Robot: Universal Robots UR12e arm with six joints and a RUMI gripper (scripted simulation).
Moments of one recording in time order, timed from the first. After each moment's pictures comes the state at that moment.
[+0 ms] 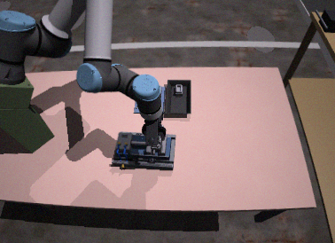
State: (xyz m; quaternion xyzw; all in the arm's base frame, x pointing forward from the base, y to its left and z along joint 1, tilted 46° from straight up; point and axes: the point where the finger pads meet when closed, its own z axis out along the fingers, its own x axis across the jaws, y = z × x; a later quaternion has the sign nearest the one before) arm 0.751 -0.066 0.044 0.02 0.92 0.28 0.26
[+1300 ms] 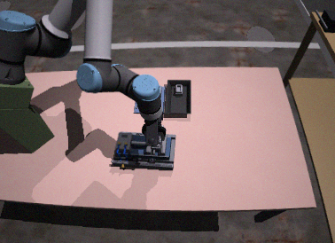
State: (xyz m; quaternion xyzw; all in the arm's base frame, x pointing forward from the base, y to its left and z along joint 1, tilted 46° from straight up) arm 0.751 -0.066 0.043 0.02 0.92 0.28 0.26
